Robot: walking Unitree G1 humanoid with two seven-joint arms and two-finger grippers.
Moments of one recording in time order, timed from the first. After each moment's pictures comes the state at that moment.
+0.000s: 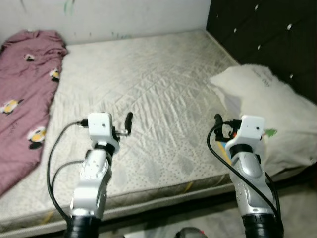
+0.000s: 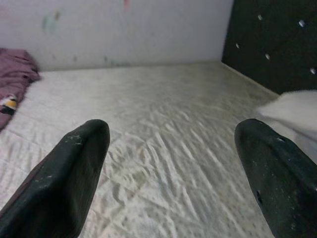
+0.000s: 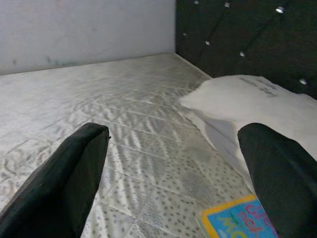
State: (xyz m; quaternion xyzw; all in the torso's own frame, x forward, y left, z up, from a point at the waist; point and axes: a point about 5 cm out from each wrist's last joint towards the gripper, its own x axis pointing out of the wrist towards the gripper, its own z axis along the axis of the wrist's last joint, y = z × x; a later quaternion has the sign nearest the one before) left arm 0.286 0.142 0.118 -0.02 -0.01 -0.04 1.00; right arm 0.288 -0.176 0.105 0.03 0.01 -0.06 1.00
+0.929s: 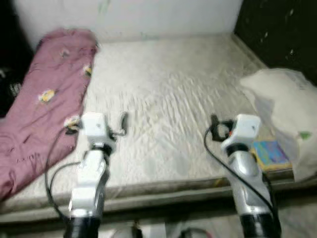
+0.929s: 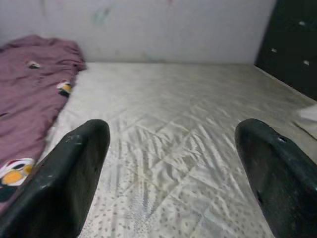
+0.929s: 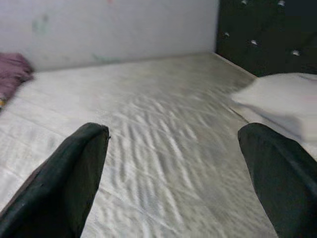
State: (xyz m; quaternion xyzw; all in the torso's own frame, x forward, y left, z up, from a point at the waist) left arm 0.282 0.142 0.109 -0.05 0.01 -0.03 1.00; right arm 0.287 -0.174 0.103 0.02 0.01 -0.05 1.00
